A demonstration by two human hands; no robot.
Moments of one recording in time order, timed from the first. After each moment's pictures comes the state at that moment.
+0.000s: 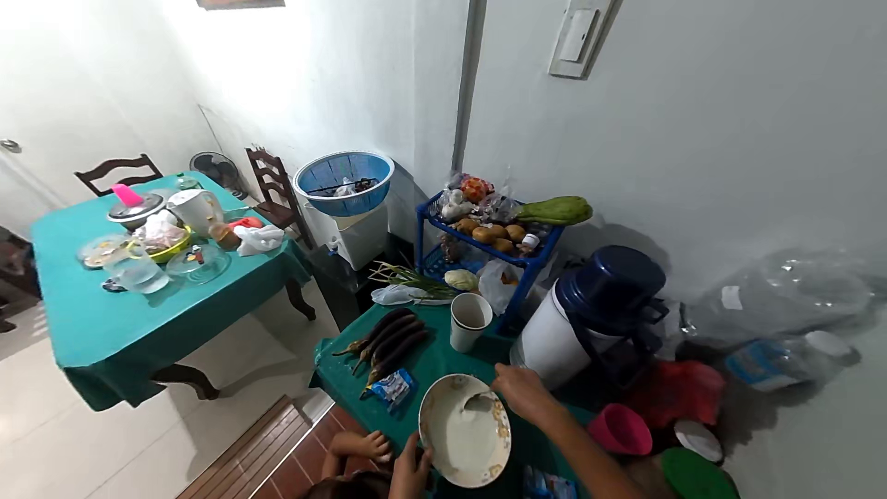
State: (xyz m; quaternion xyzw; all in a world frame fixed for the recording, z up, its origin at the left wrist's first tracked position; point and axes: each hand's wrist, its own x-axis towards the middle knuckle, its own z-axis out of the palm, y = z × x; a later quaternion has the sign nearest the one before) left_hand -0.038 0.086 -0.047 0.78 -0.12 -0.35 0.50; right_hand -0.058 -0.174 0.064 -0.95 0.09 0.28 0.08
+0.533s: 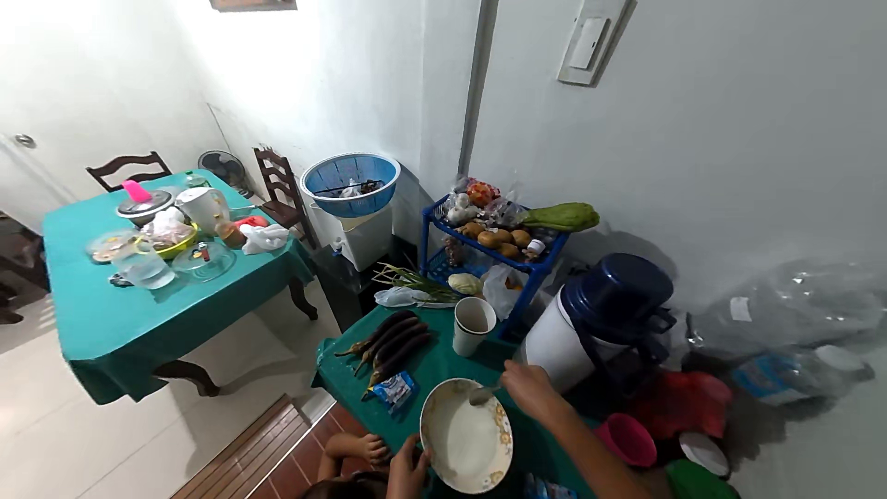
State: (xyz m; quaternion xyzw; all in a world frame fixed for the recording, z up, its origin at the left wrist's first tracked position) left_hand -0.032 0.087 -0.049 0.79 -0.11 -0.31 0.51; right_hand -0.052 -0.172 0.086 -0.95 0.12 0.28 0.03
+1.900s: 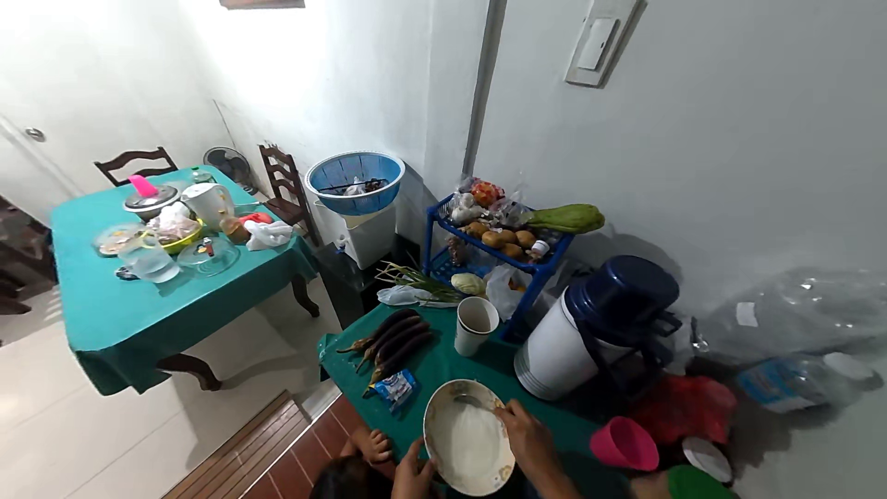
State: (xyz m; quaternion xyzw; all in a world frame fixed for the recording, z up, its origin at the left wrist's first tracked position) left_hand -0.045 0.085 -0.043 0.73 -0.03 -0.39 0.56; right_hand -0.115 -0.136 -0.009 -0.95 0.24 0.03 0.18
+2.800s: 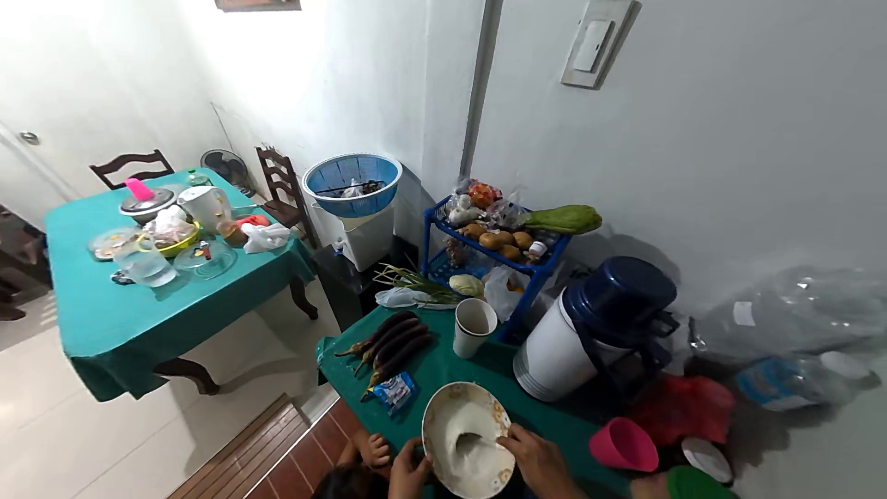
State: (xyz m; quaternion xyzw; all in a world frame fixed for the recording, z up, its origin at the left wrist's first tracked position) left_hand -0.039 0.084 -0.055 0.72 -0.04 -0.32 0.61; right_hand -0.151 -0.147 -0.015 -0.97 0.10 0.00 0.21
